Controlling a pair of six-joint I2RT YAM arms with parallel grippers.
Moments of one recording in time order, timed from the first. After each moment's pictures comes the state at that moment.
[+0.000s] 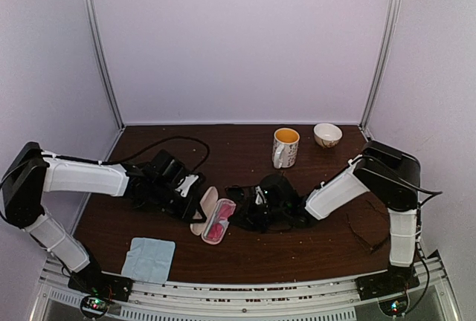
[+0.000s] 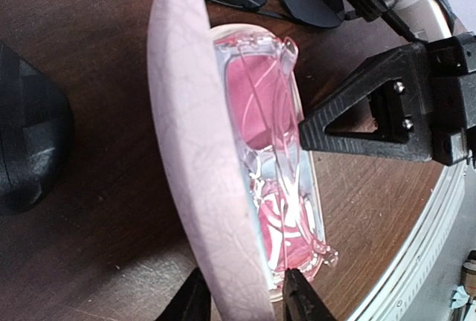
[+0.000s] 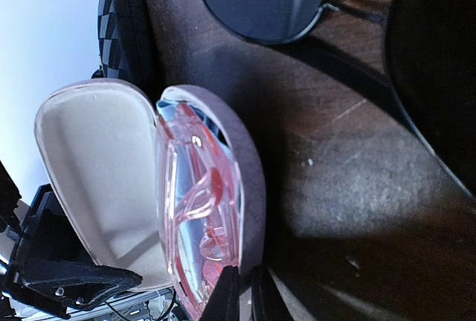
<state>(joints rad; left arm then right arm) -0.74 1.53 0.81 -0.29 0.37 -0.35 0.94 2.03 0.92 0.55 -0.36 1.36</state>
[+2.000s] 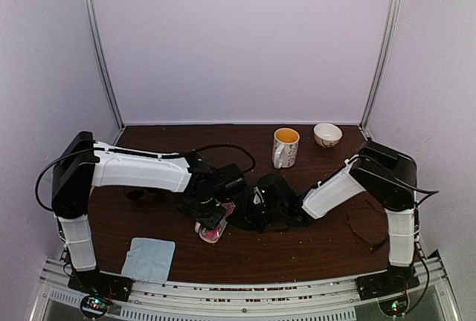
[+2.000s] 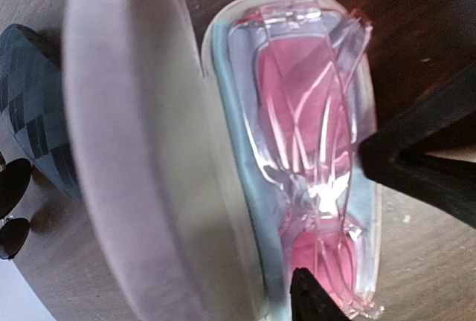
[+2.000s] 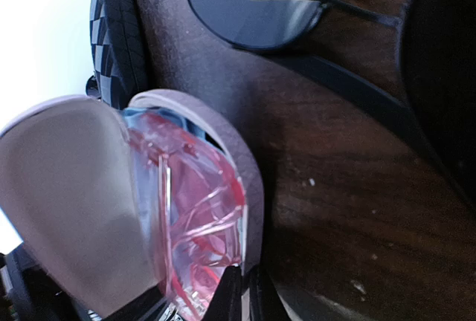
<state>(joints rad) -1.07 1.93 1.38 -0.93 -0.30 -0.46 0.94 2.06 0.96 0.53 -0.37 1.39</state>
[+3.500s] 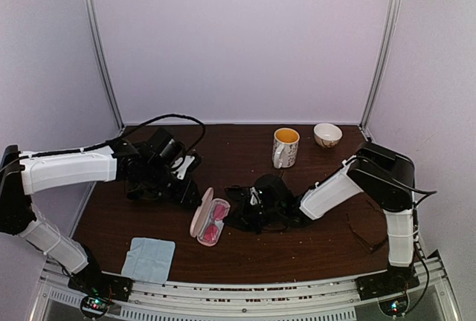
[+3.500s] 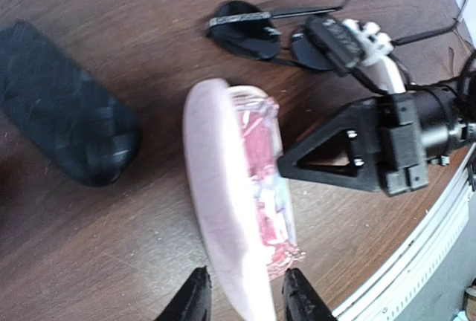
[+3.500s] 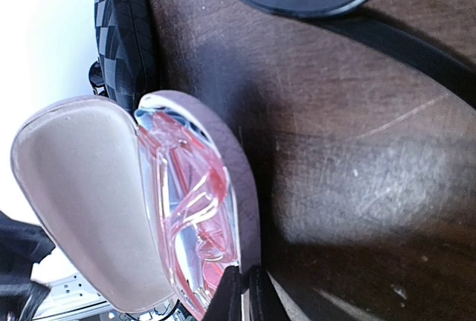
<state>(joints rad) -0.79 1.45 1.04 -0.61 0.18 -0.40 0.95 2.08 0.98 0.54 -0.38 1.38</state>
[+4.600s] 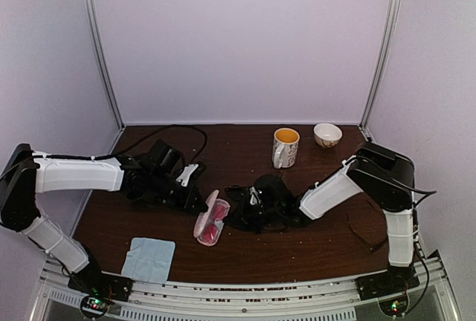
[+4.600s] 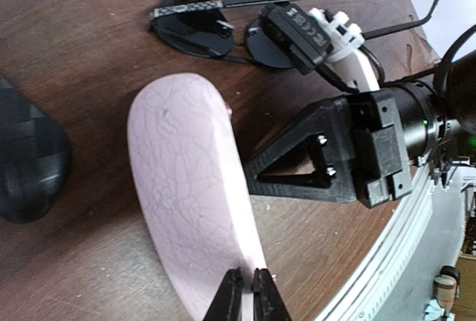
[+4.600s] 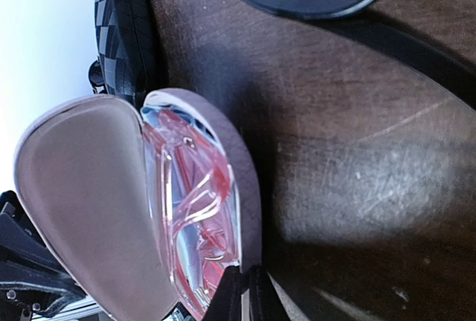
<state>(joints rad) -0.74 1.49 0.88 -0.34 0.38 -0.43 0.95 2.08 0.98 0.54 -0.39 1.38</state>
